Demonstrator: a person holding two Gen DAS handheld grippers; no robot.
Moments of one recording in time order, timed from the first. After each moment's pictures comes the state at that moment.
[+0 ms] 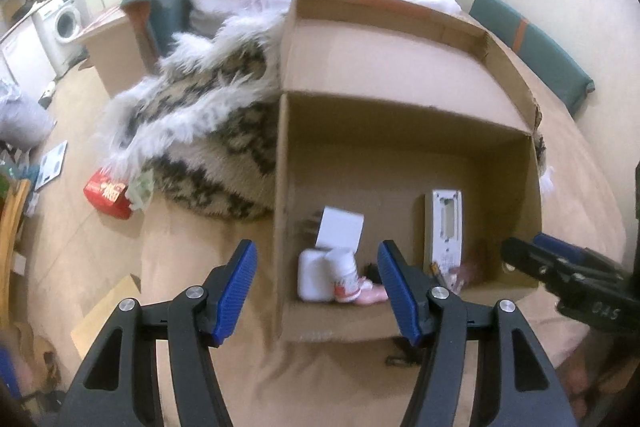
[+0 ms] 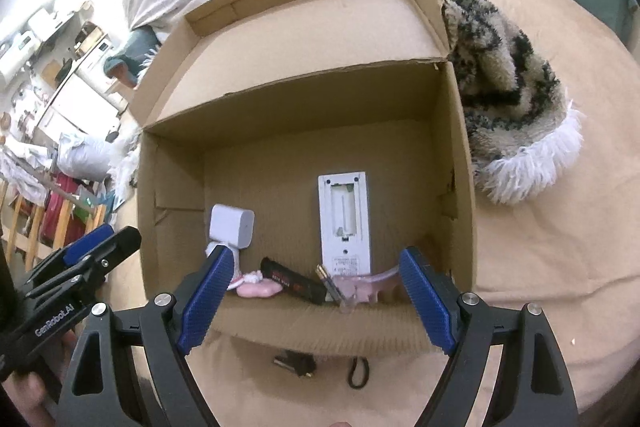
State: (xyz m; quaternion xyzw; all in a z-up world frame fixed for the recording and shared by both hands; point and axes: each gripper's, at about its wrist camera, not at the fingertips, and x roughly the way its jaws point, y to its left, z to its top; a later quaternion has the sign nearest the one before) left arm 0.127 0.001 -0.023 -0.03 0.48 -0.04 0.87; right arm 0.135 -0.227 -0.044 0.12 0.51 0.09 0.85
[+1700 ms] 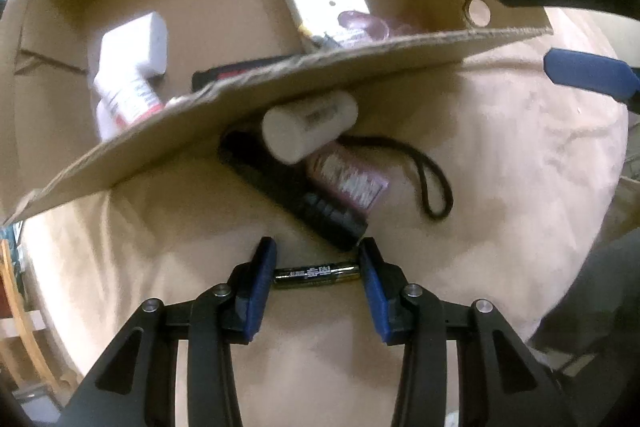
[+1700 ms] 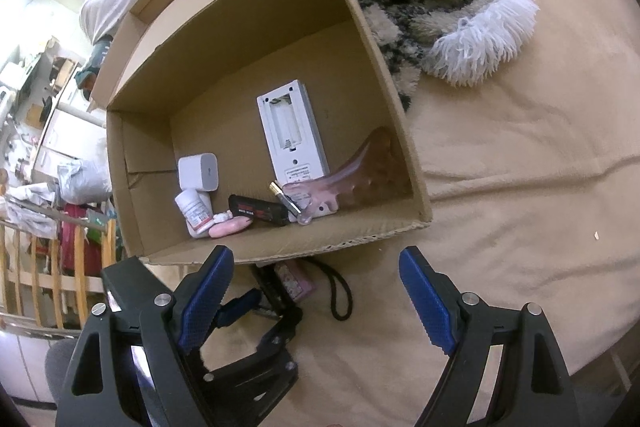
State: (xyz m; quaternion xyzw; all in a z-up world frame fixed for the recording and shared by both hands) left arm 0.070 -0.133 -0.172 0.12 0.63 -0.16 0.75; right arm 0.094 -0.267 -0.093 0.21 0.57 0.06 0.79
